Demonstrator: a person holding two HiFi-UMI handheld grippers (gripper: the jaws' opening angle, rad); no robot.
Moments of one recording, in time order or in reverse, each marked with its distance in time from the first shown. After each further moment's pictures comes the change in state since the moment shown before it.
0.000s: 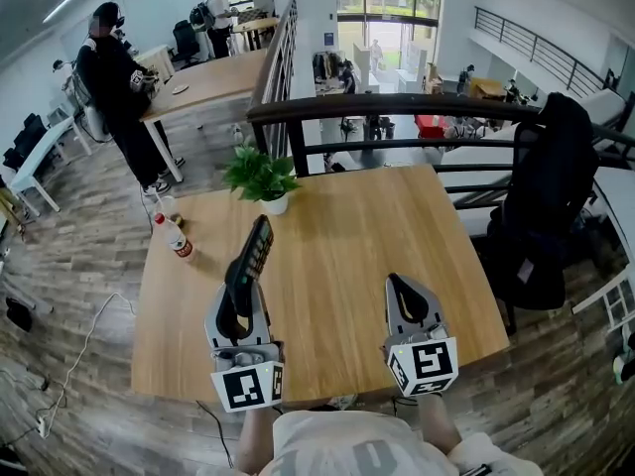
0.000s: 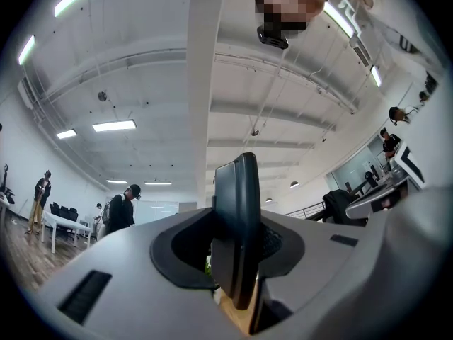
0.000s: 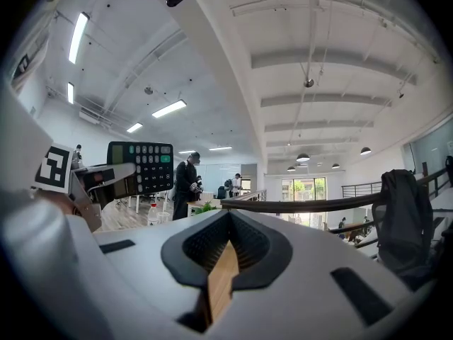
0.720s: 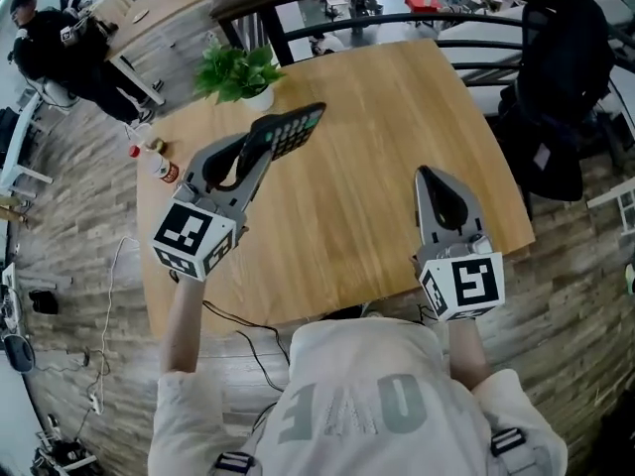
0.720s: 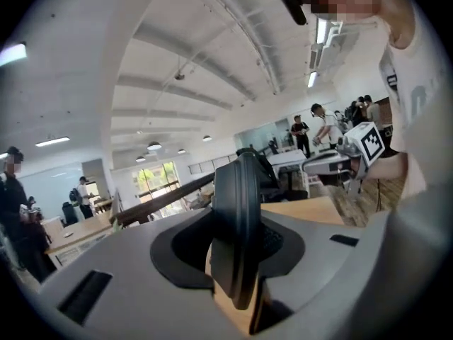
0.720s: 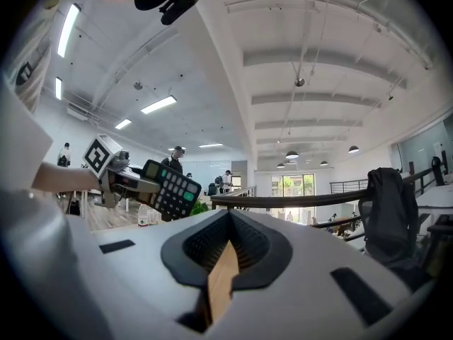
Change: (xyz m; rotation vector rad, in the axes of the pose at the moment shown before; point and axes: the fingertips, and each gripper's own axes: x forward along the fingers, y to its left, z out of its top) left arm 0.079 -0.046 -0.057 0.126 0.434 -0.796; right arm -0.015 -0.014 0.004 0.021 0.025 -0.068
